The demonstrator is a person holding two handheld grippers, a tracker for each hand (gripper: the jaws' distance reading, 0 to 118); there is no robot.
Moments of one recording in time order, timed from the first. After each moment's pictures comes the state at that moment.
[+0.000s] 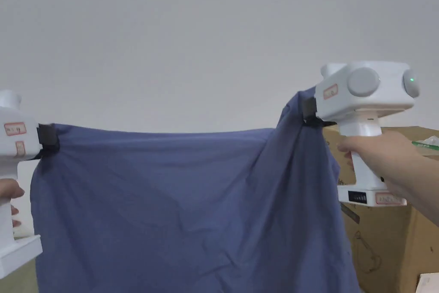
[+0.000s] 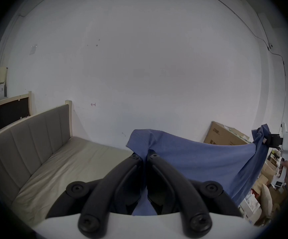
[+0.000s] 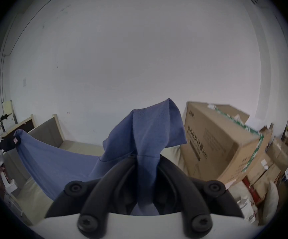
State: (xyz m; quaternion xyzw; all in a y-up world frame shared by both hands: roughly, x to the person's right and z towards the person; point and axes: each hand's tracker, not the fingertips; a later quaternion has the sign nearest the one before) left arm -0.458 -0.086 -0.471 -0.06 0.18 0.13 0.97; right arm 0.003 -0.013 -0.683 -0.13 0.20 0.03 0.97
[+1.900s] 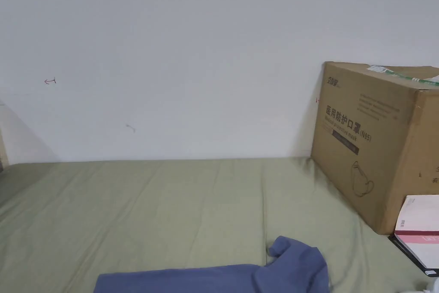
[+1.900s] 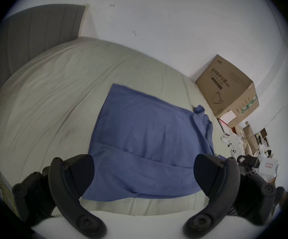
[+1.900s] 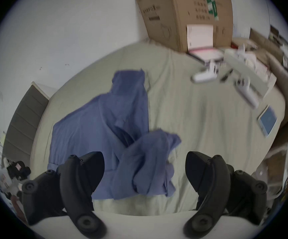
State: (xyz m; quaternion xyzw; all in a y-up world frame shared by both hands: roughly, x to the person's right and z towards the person) left arm -0.334 -0.415 -0.244 -0.32 0.11 0.27 0.90; right arm 0.147 -0.398 -0.422 -0.42 0.10 -0.08 0.90
